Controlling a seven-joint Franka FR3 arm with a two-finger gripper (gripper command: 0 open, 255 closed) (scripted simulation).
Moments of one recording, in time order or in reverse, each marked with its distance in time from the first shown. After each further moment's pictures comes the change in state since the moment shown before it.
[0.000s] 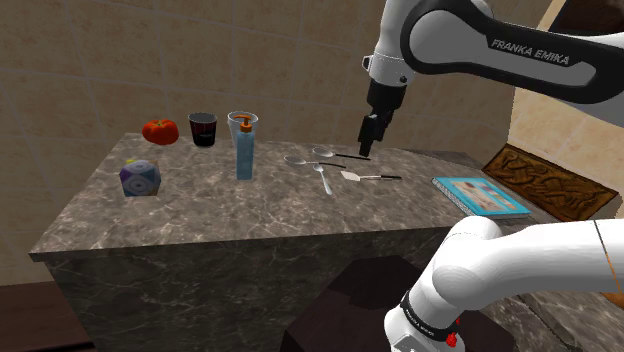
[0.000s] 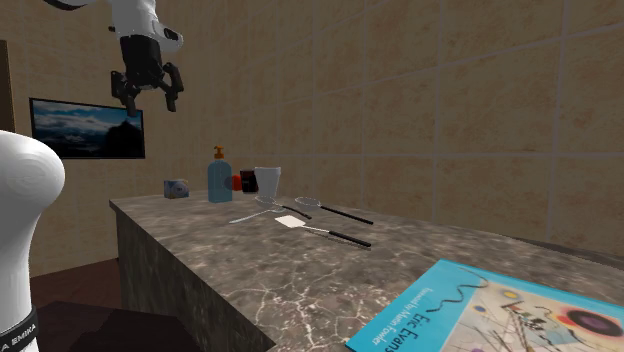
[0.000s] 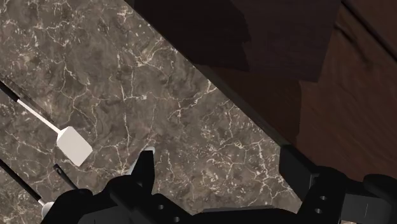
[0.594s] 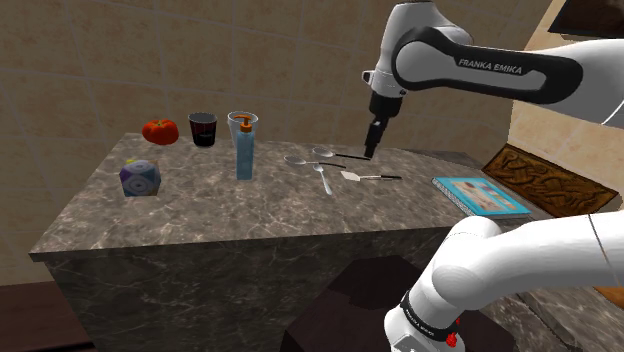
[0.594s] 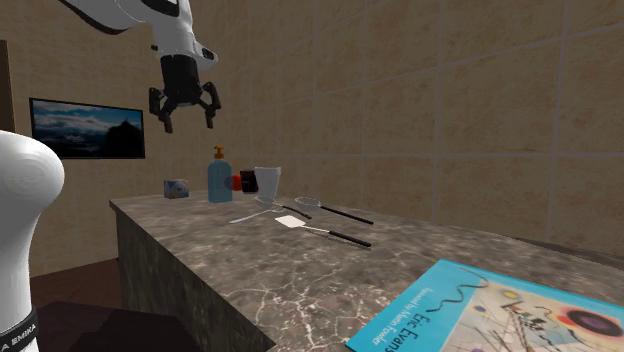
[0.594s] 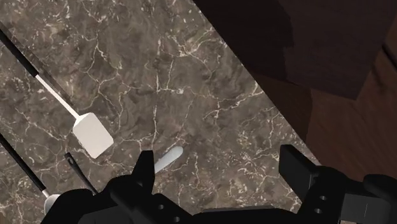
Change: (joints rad) arm -0.008 0.059 -0.161 -0.063 -0.112 0.141 -0.238
